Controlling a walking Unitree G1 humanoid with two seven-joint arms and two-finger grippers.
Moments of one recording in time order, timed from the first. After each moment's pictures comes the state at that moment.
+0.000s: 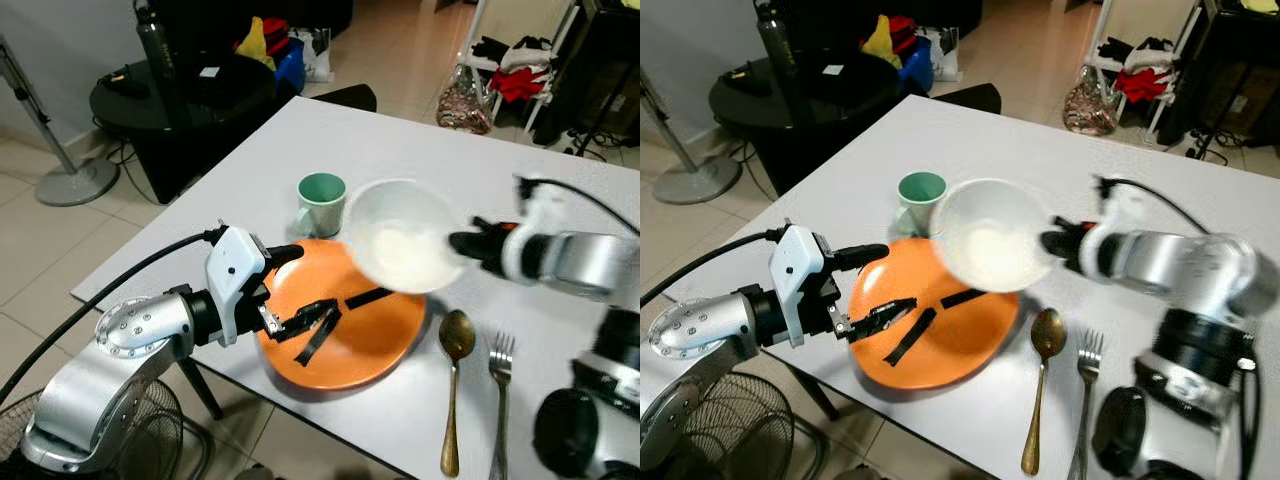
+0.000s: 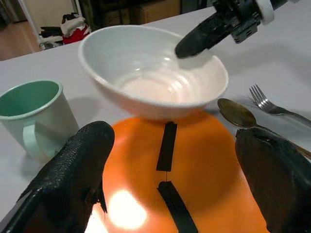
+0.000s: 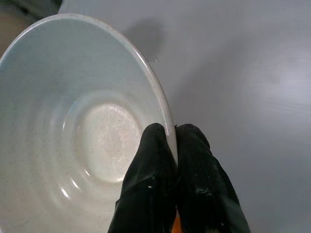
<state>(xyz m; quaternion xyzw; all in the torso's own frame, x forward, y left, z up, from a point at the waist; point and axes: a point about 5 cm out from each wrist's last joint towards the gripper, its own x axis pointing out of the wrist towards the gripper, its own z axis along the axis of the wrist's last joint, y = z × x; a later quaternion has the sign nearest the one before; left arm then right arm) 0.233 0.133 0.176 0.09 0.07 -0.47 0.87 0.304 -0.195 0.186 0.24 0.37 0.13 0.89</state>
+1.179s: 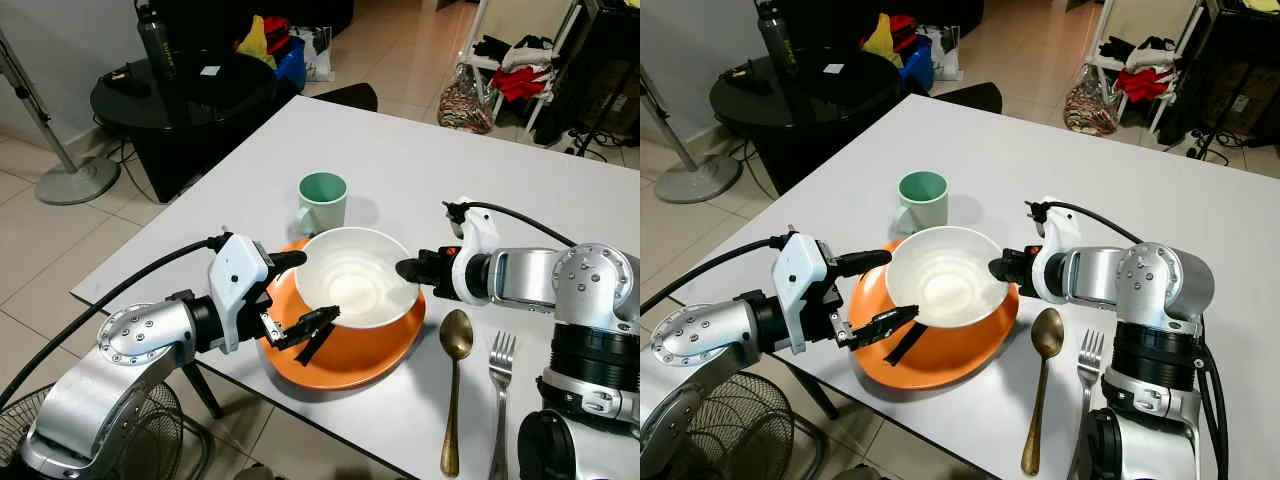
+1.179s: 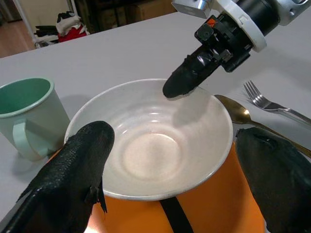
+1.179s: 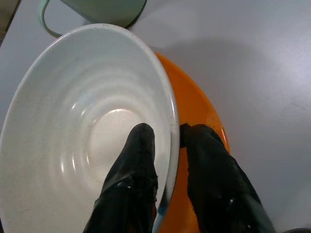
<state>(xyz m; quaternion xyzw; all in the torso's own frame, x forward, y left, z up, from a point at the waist) 0.229 0.131 0.173 0.10 0.07 -0.48 0.87 0.297 -0.159 0.164 0.18 0.43 0.18 0.87</state>
